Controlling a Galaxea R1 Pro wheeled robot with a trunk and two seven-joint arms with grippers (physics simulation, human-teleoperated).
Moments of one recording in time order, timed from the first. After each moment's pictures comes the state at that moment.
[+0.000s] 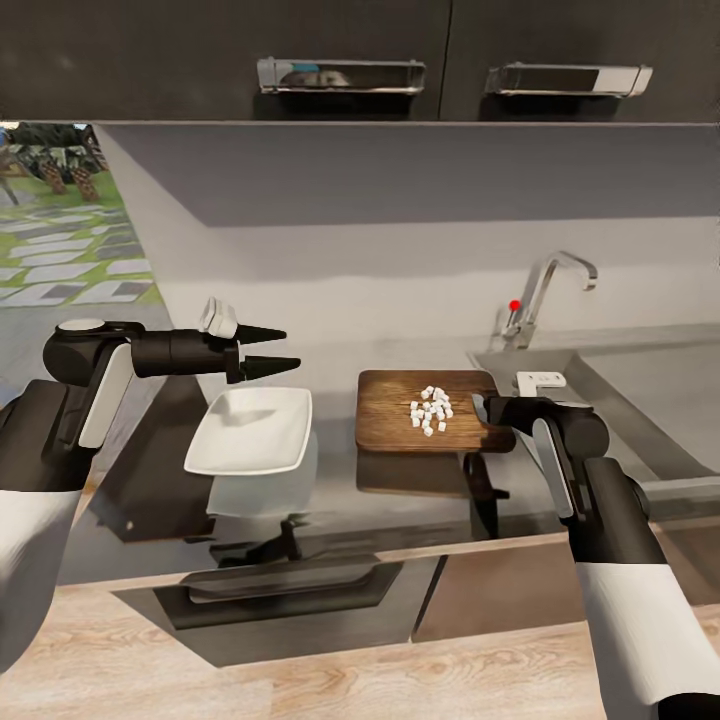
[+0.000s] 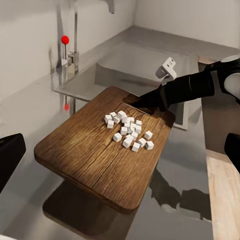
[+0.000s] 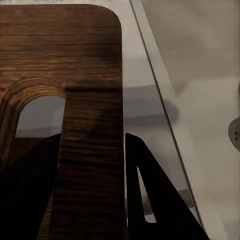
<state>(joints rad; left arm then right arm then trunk) -1.05 0.33 -0.17 -1.46 0.30 0.80 -1.11 -0.79 -0.08 -0.01 -1.43 -0.06 0.96 -0.03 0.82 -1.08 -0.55</state>
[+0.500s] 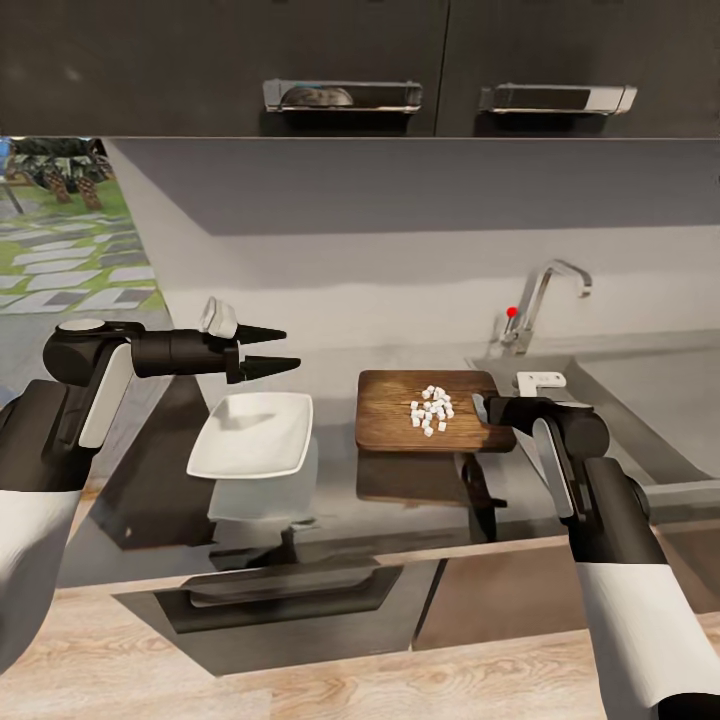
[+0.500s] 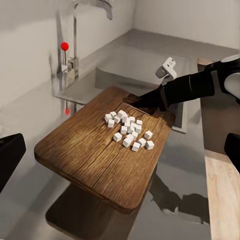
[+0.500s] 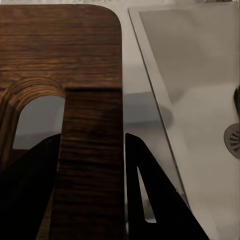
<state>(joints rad) -1.05 0.33 -0.17 -1.46 0.30 0.80 -1.11 -0.79 -0.08 -0.01 -1.43 -0.06 0.96 -0.03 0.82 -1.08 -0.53</state>
